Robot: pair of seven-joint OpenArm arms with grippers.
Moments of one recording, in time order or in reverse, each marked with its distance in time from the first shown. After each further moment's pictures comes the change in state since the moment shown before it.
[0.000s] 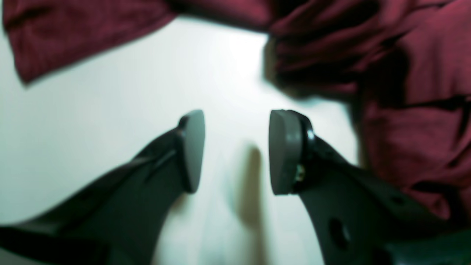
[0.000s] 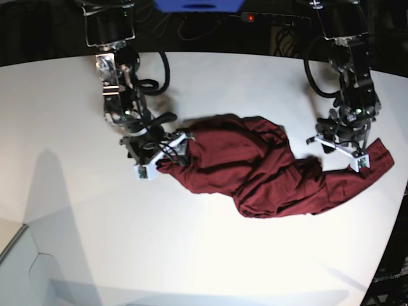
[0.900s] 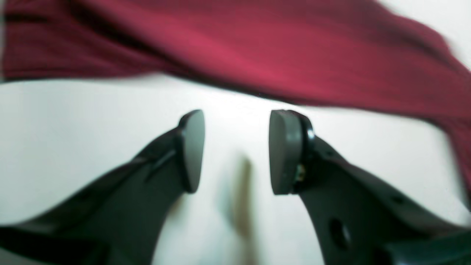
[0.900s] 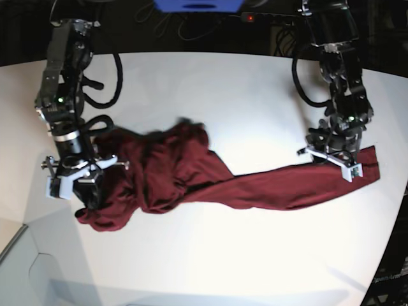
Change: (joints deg) left arm -2.5 3.1 0.2 0.7 -0.1 -0.2 -0.2; right arm -7.5 6.2 16.9 33.7 0.5 0.5 1.2
